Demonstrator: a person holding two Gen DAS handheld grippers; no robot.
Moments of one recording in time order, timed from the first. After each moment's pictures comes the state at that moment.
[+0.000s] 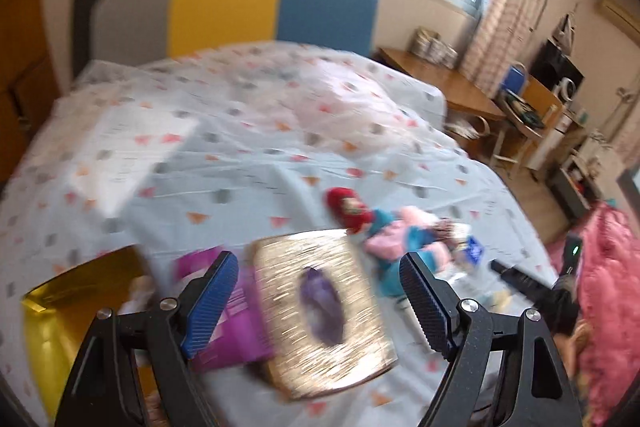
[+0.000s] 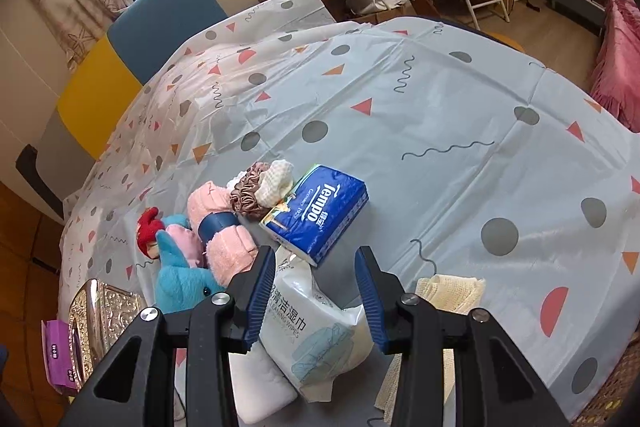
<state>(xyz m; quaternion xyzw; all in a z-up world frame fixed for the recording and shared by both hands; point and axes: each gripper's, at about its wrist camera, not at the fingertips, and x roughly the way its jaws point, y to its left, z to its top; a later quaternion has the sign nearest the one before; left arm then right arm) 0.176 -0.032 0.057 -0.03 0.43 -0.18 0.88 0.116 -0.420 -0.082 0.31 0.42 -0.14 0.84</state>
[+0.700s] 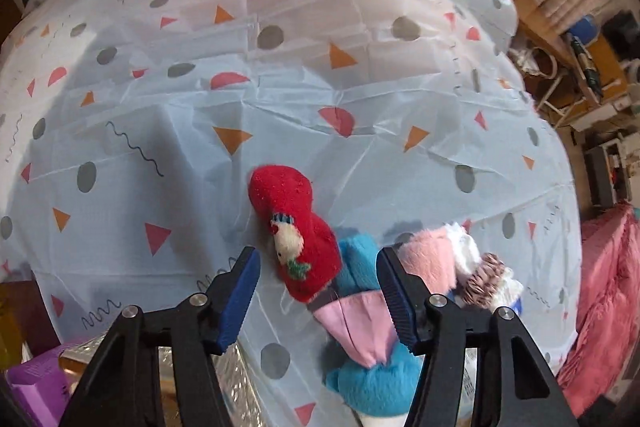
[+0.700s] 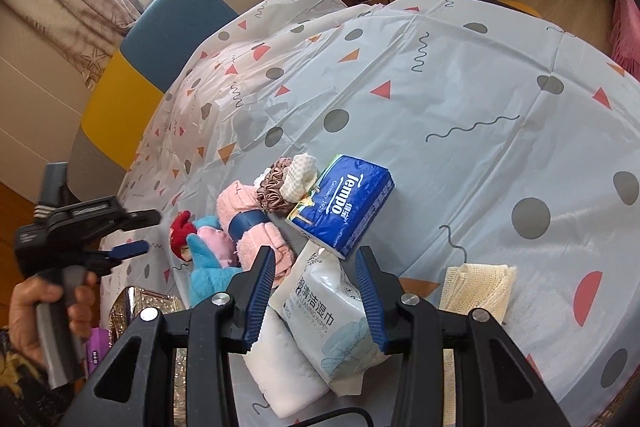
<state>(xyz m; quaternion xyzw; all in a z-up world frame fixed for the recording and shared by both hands) 0.351 -0.181 -0.087 -0.02 0.64 -0.10 0.76 0.113 -0.432 -0.088 0.38 0.41 -0.09 0.82</state>
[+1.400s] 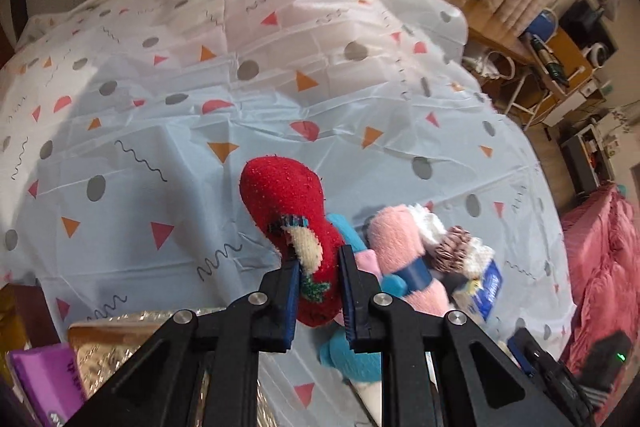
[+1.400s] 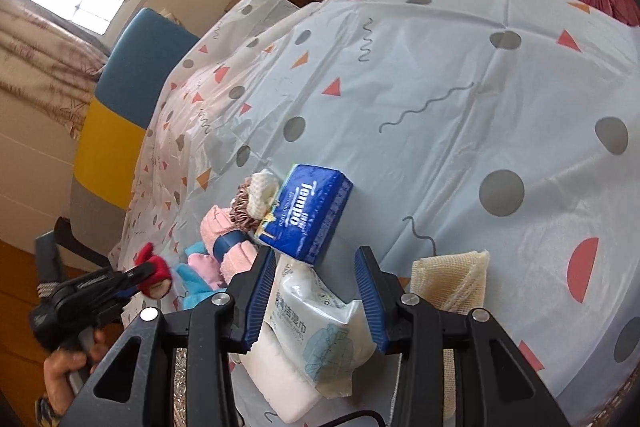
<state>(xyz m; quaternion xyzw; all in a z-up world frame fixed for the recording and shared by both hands) 0.296 -0.170 -0.041 -0.01 0.56 -0.17 0.81 0.095 -0.464 -0.108 0.46 0.41 -0.13 0.78</state>
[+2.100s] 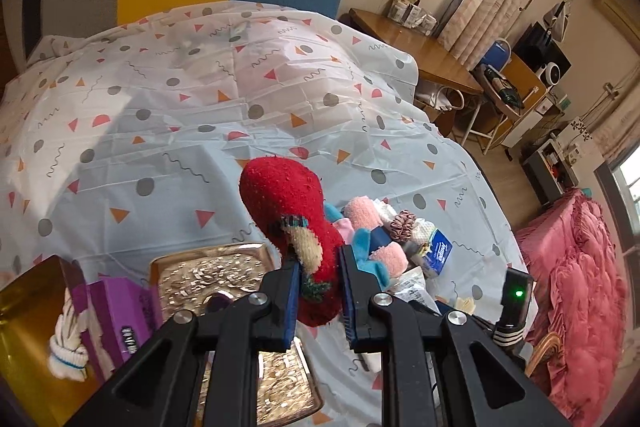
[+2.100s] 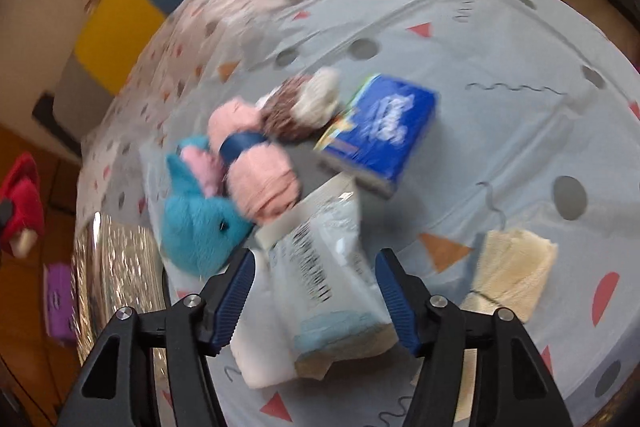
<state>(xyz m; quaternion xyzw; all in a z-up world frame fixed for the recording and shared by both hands) 0.216 -0.092 0.038 -0.04 0.49 -0.22 0.84 0.135 -0.381 -0.115 0.25 0.53 -0.05 0.81</state>
